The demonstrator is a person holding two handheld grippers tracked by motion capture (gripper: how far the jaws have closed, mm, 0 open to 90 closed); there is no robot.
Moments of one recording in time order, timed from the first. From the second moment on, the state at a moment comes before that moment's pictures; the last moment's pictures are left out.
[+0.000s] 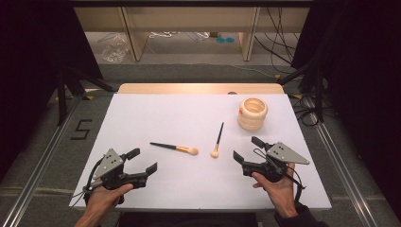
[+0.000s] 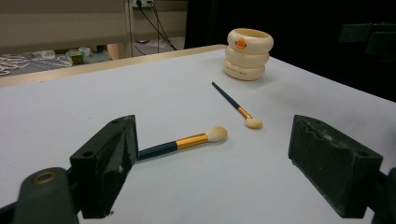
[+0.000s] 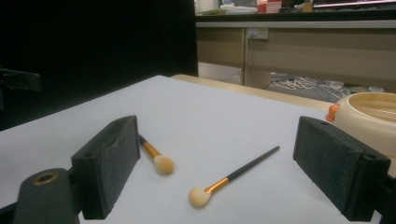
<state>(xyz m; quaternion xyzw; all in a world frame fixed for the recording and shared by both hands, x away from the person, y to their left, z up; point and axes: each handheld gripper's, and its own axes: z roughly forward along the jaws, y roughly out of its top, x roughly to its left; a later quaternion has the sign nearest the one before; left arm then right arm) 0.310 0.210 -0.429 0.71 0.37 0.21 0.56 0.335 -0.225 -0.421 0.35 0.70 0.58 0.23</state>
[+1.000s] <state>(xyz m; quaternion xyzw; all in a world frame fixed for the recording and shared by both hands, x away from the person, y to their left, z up) 0.374 0.192 -0.419 0.78 0.34 0.18 0.50 0.340 -0.225 -0.424 0.34 0.69 0.59 0.23</state>
